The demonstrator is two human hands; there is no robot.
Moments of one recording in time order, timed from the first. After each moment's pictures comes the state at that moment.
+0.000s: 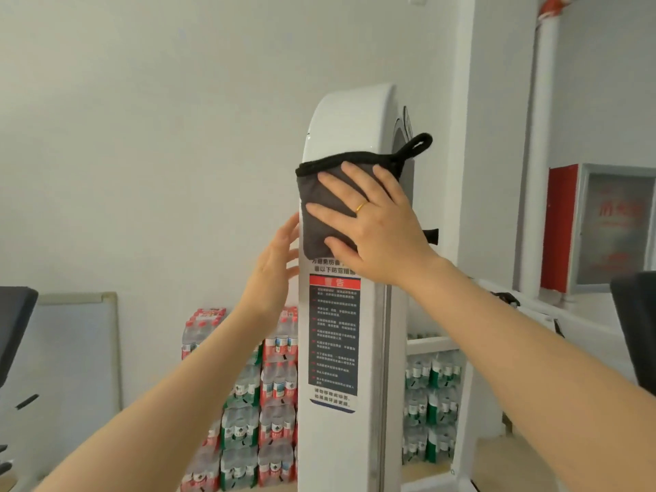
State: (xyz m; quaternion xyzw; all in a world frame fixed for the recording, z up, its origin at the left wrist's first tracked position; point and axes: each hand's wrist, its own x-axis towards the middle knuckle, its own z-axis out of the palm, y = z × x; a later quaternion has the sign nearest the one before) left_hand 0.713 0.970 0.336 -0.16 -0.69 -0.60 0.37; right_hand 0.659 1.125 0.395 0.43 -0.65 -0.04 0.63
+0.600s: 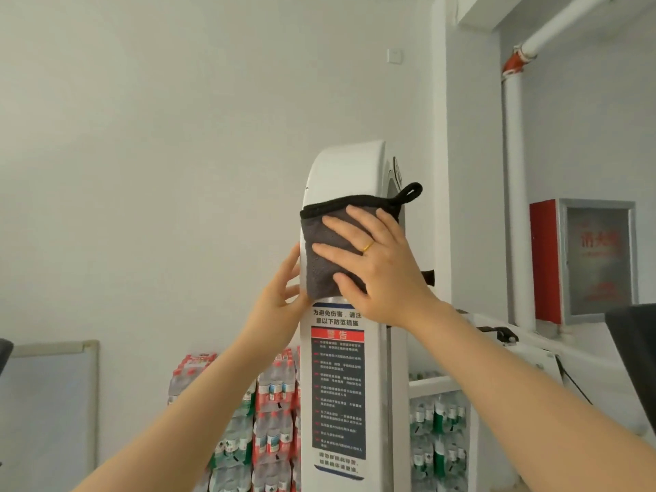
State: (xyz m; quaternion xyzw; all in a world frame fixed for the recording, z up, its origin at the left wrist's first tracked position) left_hand 0.707 0.961 0.356 -0.22 -0.72 -0.55 0.36; right_hand 0.659 1.125 0.404 0.48 -0.65 0.06 0.59
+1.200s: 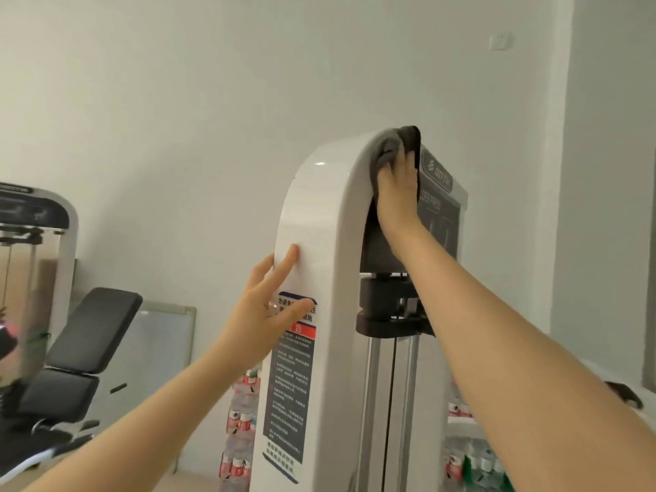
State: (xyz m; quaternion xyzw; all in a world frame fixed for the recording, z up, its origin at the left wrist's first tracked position) left_hand 0.718 1.011 0.335 -0.03 -0.78 -0.38 0.49; right_hand 0.579 1.124 0.484 0.46 -0.59 0.61 0.28
